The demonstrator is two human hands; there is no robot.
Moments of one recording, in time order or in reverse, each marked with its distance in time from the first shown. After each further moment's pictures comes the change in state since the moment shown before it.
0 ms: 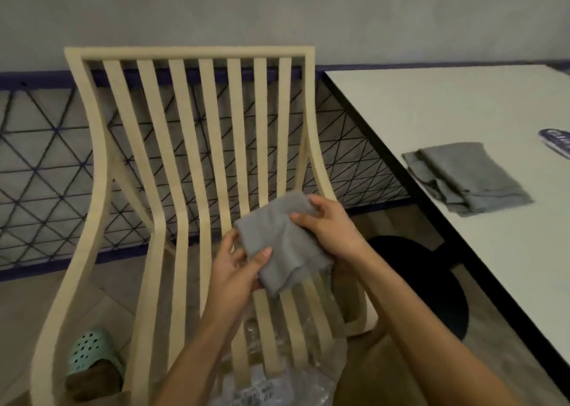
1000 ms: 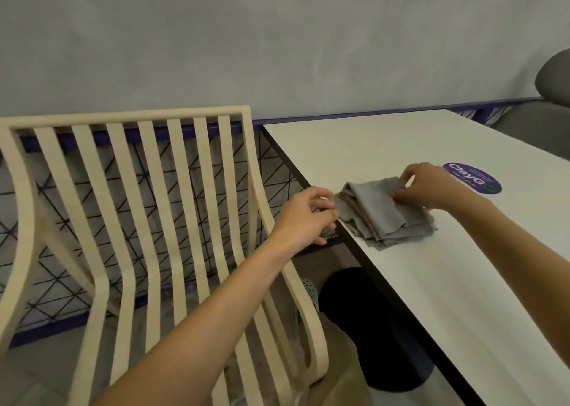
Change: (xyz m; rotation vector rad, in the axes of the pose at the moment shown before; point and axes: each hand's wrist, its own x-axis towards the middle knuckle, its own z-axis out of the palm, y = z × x) left_hand 0.051 0.066 0.217 0.487 -0.549 0.135; right_hand -0.004 -0.057 -0.286 -0.961 0.428 0.306
